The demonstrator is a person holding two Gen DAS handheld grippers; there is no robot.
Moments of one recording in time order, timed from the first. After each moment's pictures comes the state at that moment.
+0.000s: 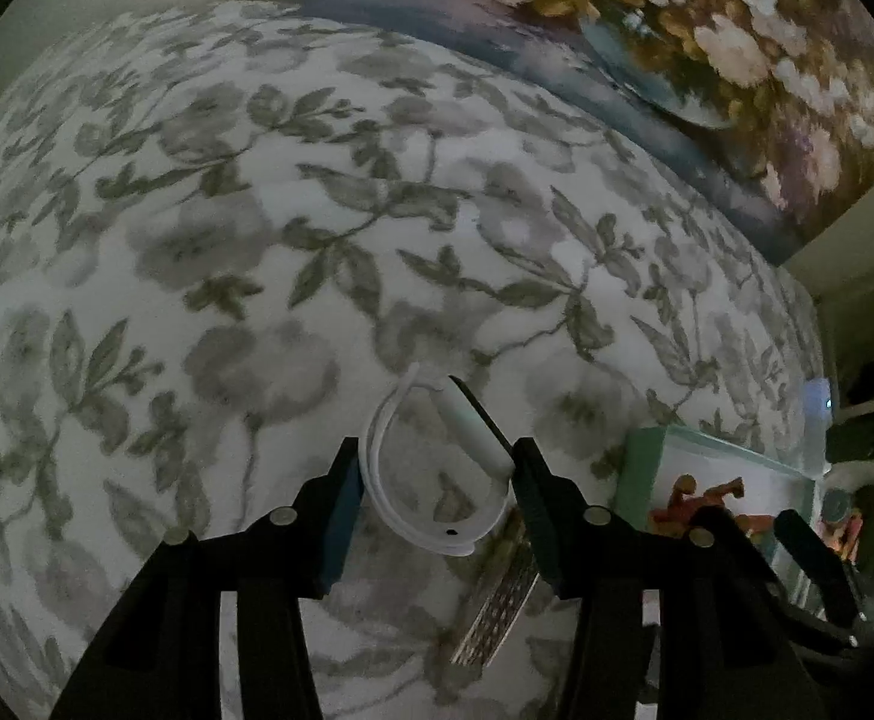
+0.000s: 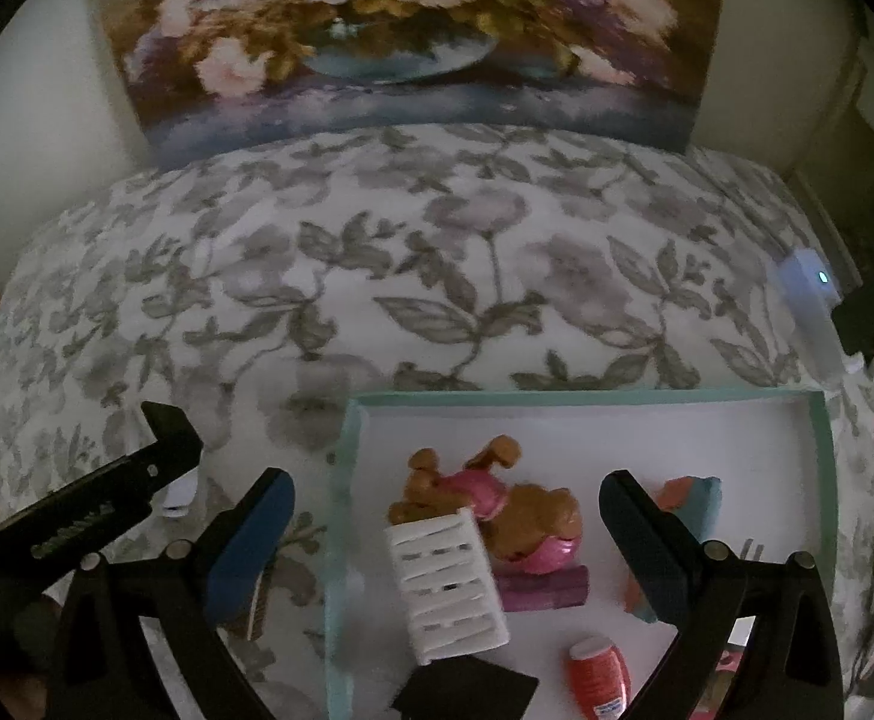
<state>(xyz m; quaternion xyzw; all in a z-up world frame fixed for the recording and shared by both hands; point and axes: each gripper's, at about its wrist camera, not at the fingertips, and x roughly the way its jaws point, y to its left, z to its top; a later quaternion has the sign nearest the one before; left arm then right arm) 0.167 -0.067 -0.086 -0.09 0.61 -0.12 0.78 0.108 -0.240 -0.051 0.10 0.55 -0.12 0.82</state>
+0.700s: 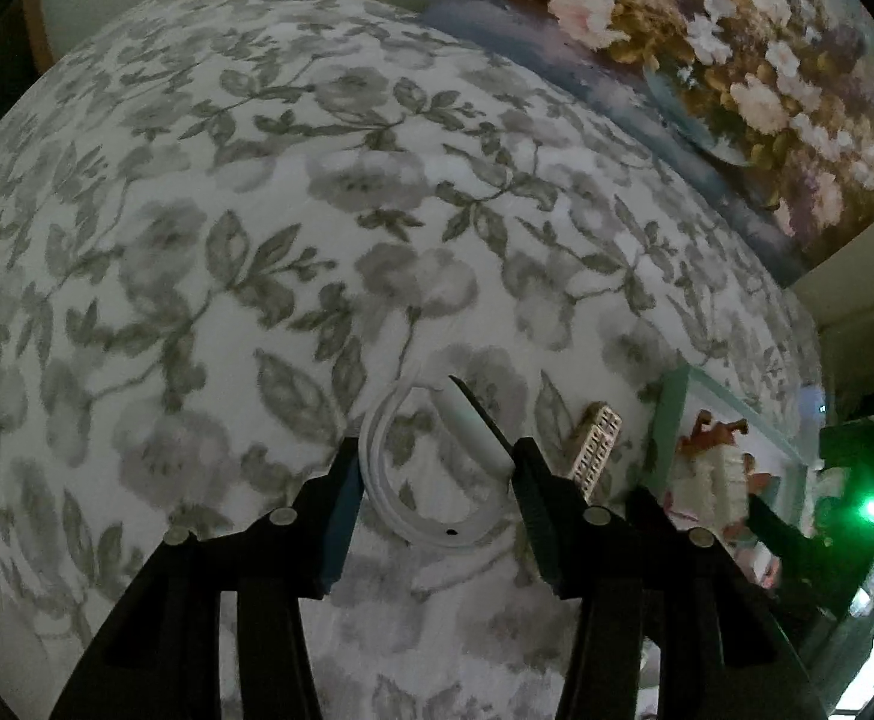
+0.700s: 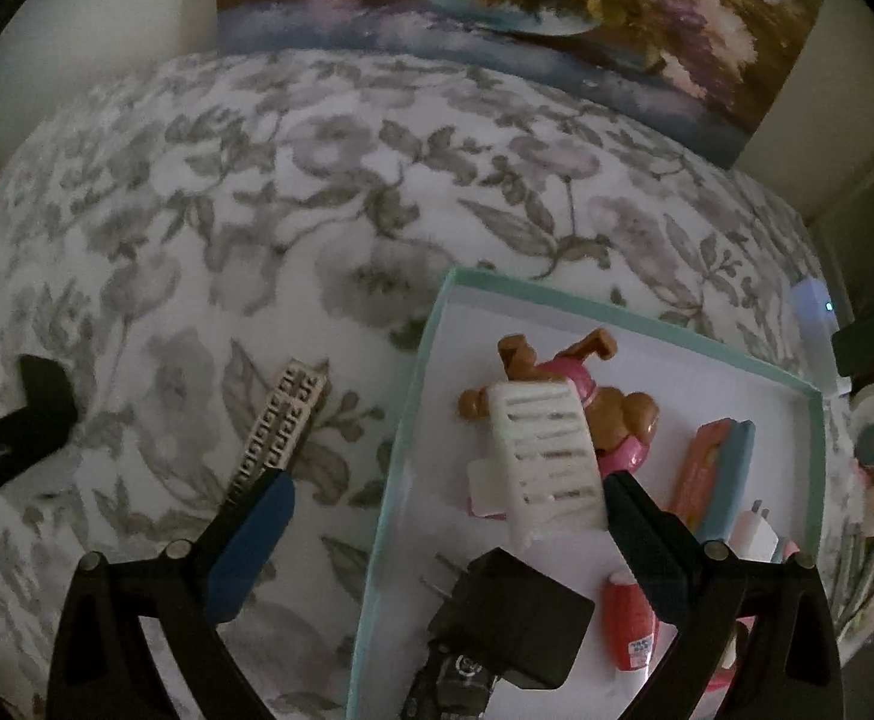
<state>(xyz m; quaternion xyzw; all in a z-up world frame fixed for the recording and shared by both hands) 0.102 0.004 -0.055 -0.13 0.61 -0.07 0.78 0.087 -0.181 -0.075 -0.01 0.60 -0.11 0.79</state>
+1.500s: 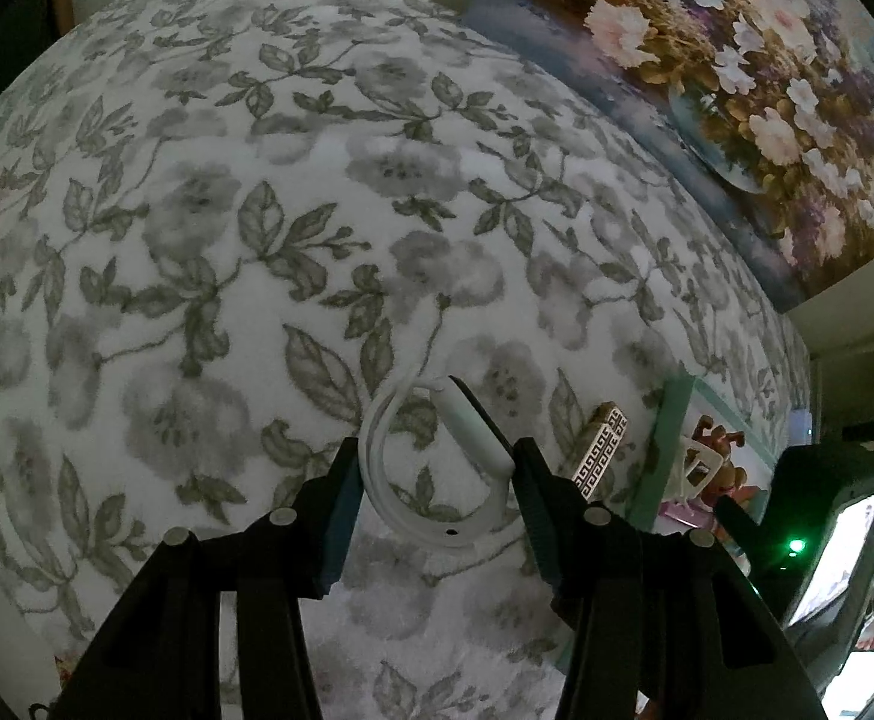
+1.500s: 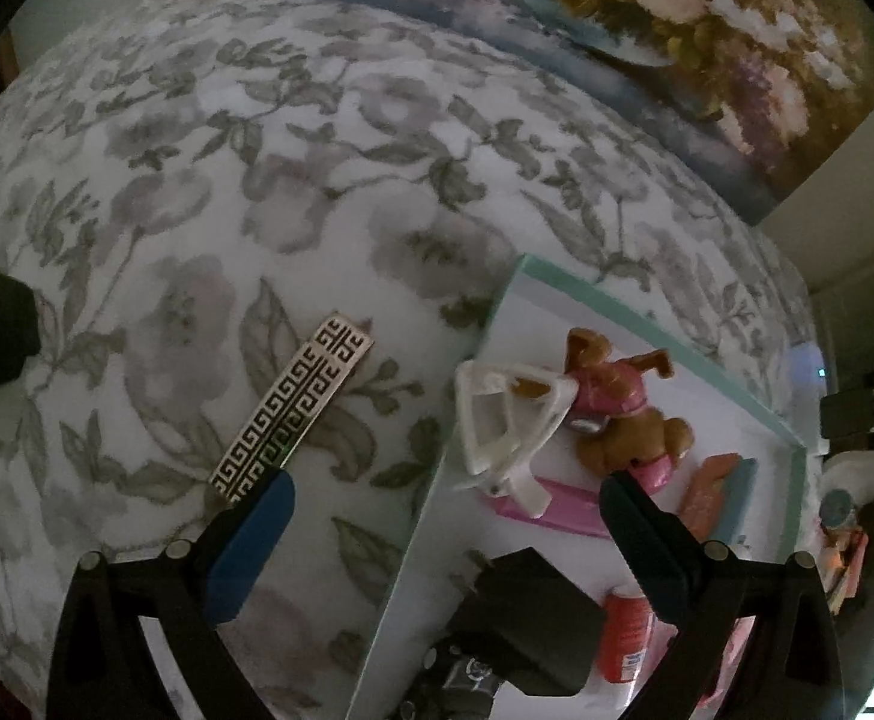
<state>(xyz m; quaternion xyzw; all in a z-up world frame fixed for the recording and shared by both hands) 0.098 0.017 -0.062 -0.16 0.61 -0.06 0.77 0.084 -0.149 -0.093 -0.11 0.61 -0.08 0.78</state>
